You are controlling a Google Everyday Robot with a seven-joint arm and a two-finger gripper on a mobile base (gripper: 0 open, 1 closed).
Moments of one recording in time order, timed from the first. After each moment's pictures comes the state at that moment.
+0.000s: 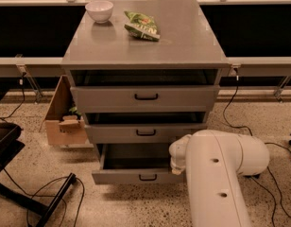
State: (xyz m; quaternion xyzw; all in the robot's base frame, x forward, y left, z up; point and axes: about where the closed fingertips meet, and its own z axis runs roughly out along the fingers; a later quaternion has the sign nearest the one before) arm 0.653 -0.169 0.216 -0.60 0.80 -0.02 0.06
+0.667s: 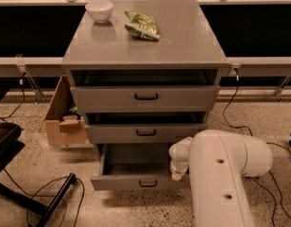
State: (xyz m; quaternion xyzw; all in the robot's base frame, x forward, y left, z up) arm 0.625 -0.161 0.216 -0.61 0.79 0.00 0.03
